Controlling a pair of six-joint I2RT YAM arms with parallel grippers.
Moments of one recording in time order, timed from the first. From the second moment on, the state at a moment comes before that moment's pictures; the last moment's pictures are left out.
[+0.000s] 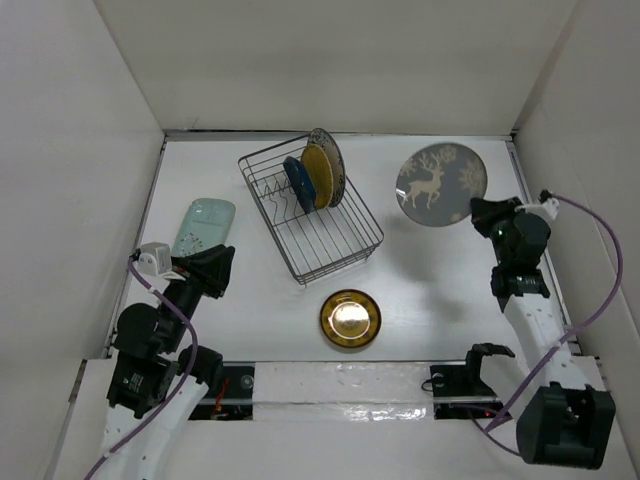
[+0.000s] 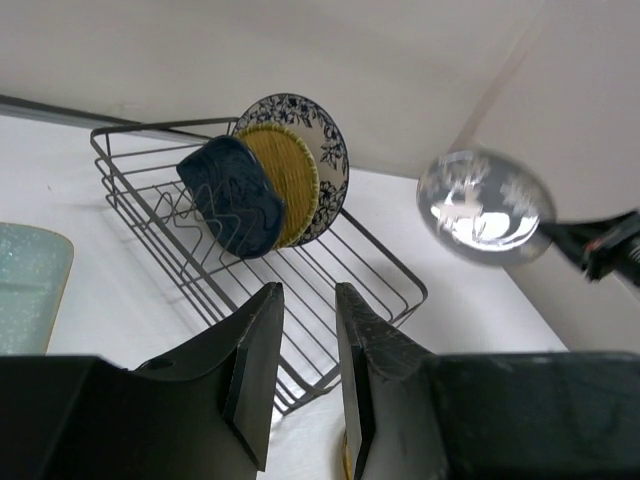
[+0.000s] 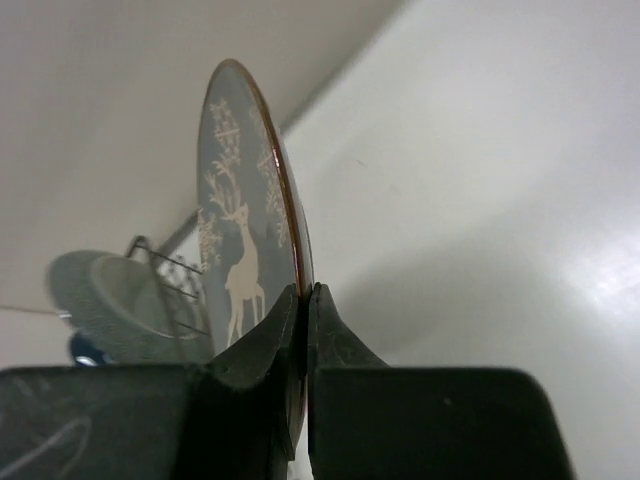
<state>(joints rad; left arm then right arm) -0.36 0.12 0.62 -0.34 -0.01 -0.44 -0.17 0.89 0.46 0.25 -0.08 0.83</state>
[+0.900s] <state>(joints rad) -0.33 0.21 0.62 -0.34 0.00 -0.44 0.79 1.97 1.81 0.04 0.49 0.00</state>
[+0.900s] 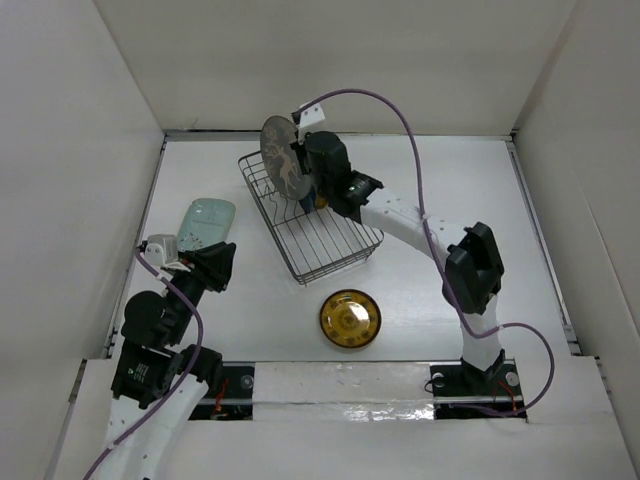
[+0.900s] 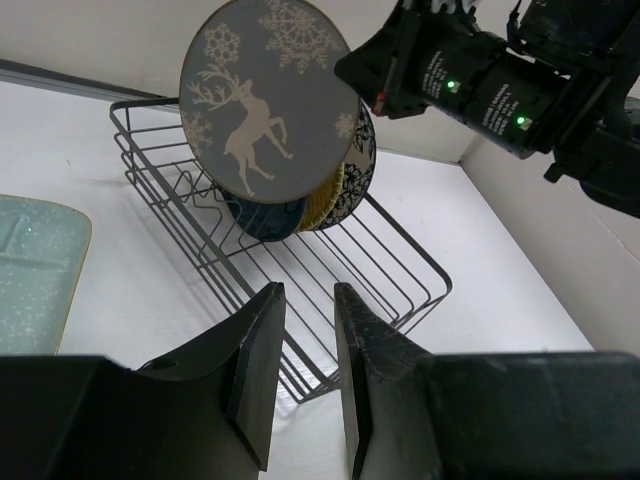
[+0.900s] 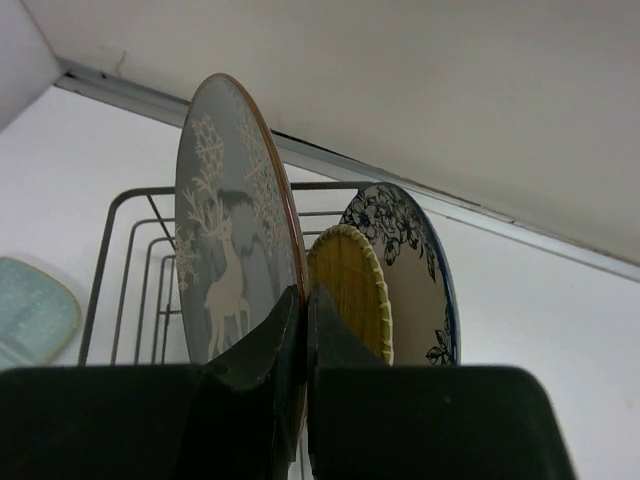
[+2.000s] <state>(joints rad) -0.33 0.16 0.62 -0.34 0.00 -0.44 1.00 2.16 1.90 0.43 0.97 -0.67</state>
